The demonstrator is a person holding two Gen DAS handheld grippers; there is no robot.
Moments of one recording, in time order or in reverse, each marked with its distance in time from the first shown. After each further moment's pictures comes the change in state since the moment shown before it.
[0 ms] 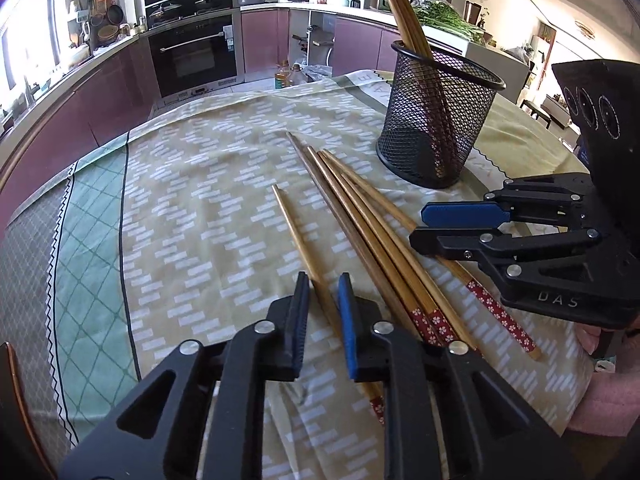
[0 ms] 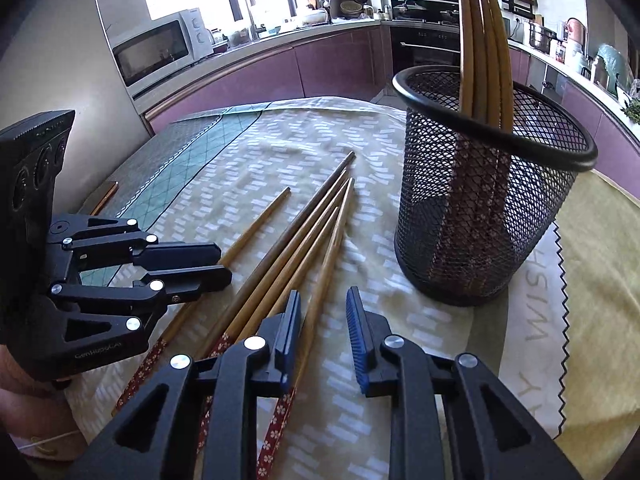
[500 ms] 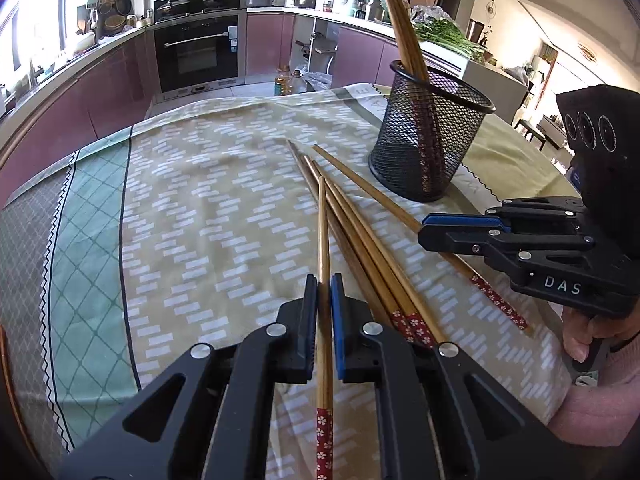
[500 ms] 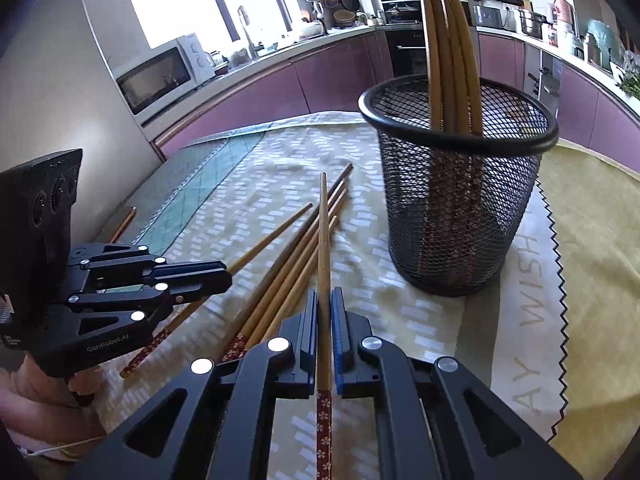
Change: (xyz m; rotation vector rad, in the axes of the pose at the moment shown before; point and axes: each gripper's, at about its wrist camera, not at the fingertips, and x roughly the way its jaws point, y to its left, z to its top) left arm -0.012 0.000 -0.003 -0.051 -0.027 -0.045; right arm -0.021 -0.010 -0.005 0.054 -0.040 0.091
